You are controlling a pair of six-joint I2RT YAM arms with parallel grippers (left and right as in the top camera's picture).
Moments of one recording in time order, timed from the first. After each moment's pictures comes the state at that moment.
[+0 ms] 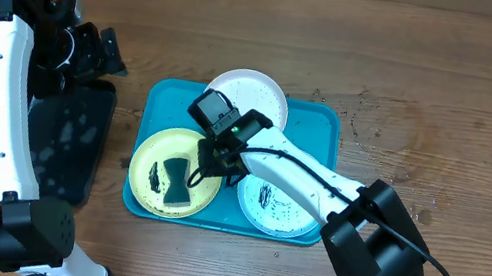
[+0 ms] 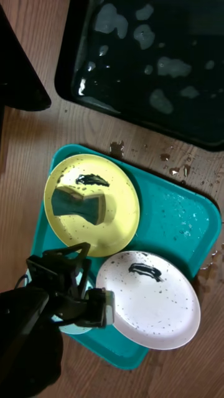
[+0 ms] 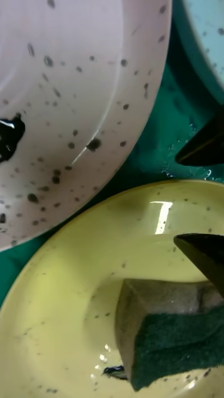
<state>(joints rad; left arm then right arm) 0.24 1.77 2.02 -1.68 0.23 -0.23 0.87 2.11 1.57 -0.78 -0.07 0.59</state>
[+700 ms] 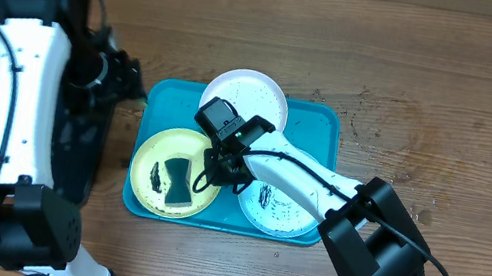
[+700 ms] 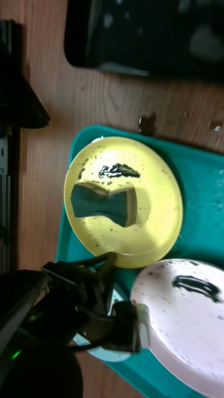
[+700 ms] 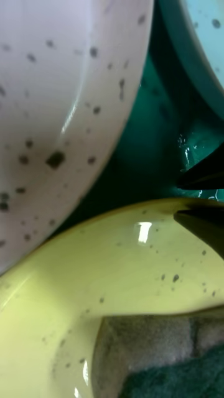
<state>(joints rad) 0.13 1.77 1.77 -1.60 0.25 -0.23 0.86 2.11 1.52 -0.78 -0.10 0.57</state>
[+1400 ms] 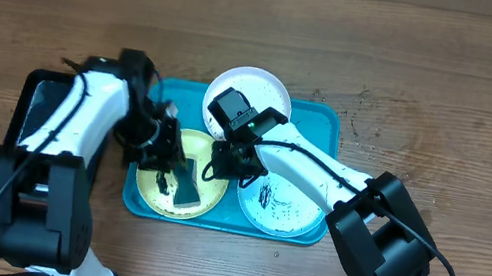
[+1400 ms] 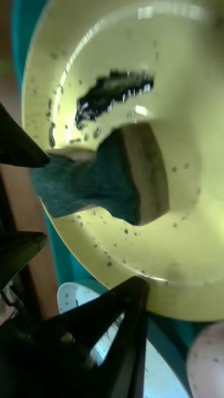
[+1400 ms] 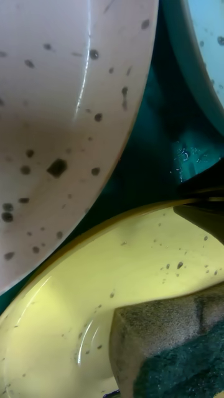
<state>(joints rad) -0.02 1.77 1.17 -1.16 0.44 -0.23 0.80 2.11 1.52 -0.79 -0.19 0.57</state>
